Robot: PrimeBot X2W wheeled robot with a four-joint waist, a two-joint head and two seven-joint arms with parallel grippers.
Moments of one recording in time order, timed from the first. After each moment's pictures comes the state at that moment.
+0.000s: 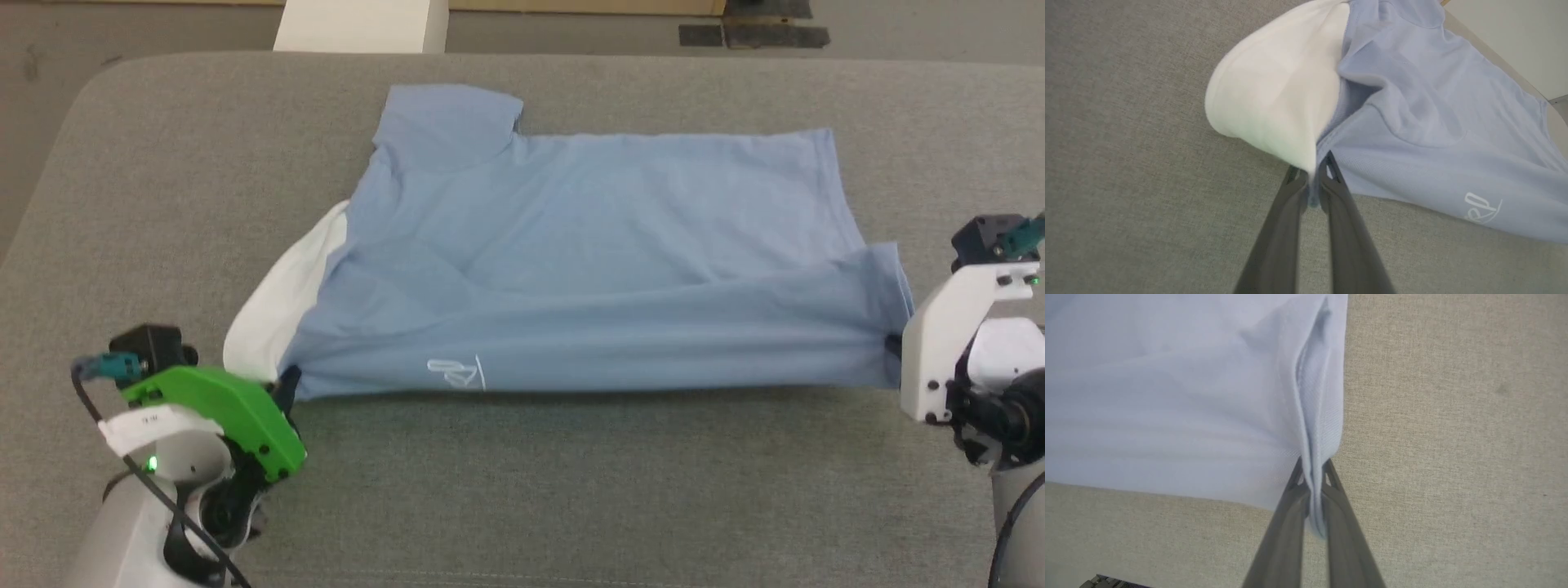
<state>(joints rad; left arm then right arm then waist) -0.22 0.37 -0.19 0.08 -0.87 0.26 0.43 -0.38 -0.19 -0.16 0.12 0.21 0.13 1.02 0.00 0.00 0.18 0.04</state>
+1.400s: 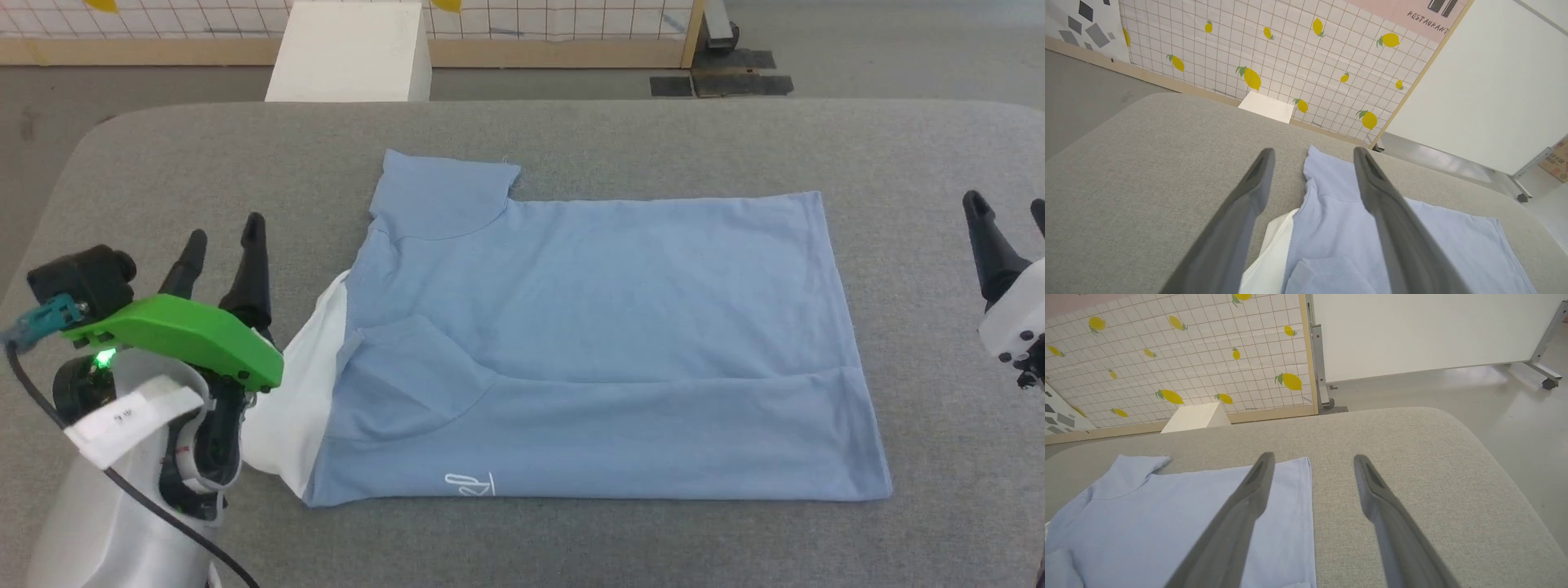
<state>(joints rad) -0.33 0.37 -0.17 0.04 -0.75 0.17 0.09 -0.38 -0.19 -0.29 0.02 0.27 0.13 0.53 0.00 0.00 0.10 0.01</state>
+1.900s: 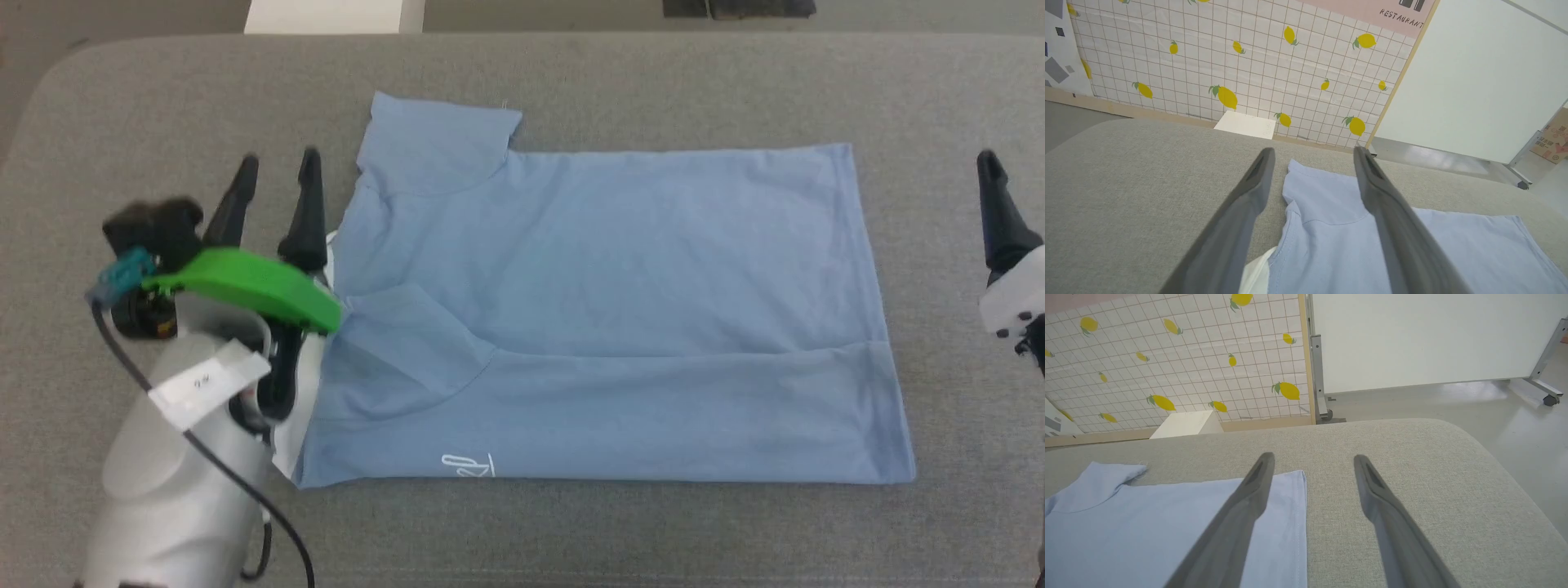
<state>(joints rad) -0.54 0.28 -0.27 0.36 -0.64 0.00 -0.20 -0.42 -0.22 -0.25 0.11 0.27 0.13 0.30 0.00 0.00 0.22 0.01</state>
